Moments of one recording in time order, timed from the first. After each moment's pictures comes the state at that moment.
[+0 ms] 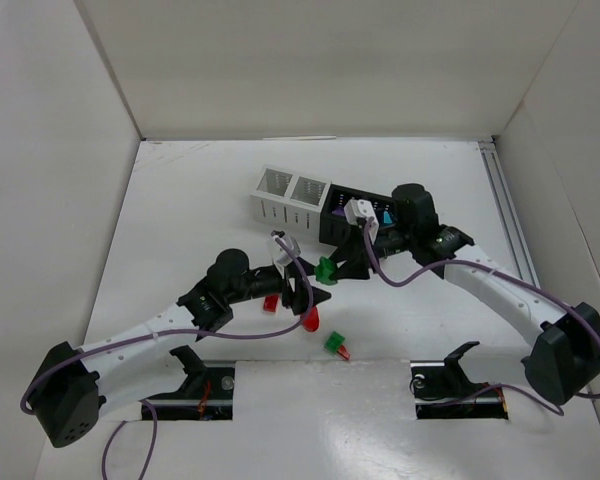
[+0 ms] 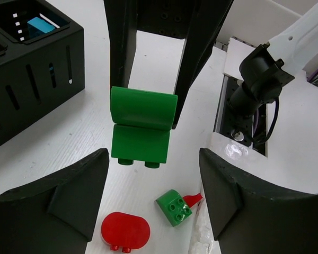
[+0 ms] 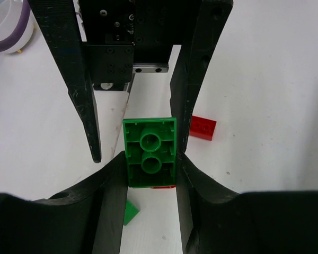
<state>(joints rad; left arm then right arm) -0.82 0.93 0.46 0.37 0.48 -0.23 0.55 1.25 0.94 -0.19 -1.15 -0.35</state>
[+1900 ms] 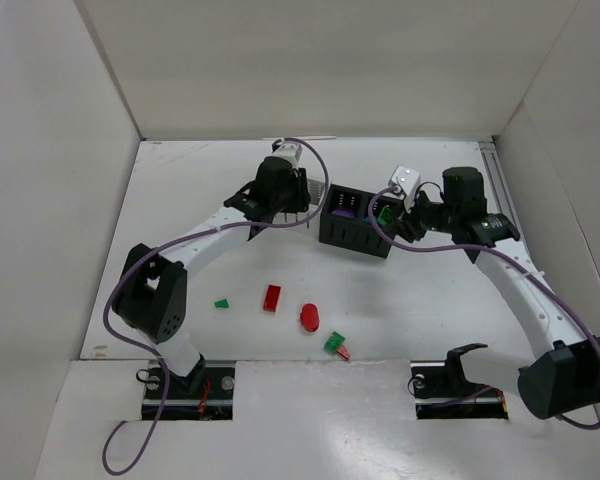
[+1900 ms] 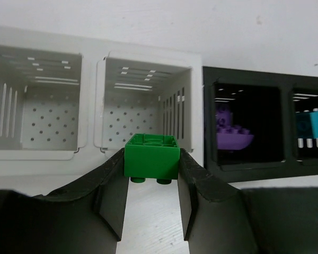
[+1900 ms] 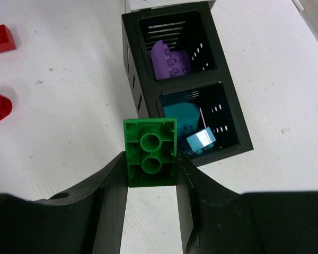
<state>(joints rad) -0.57 1.63 1.22 -0.10 -0.06 -0.38 0.24 1.17 1.07 -0.53 -0.57 -0.58</state>
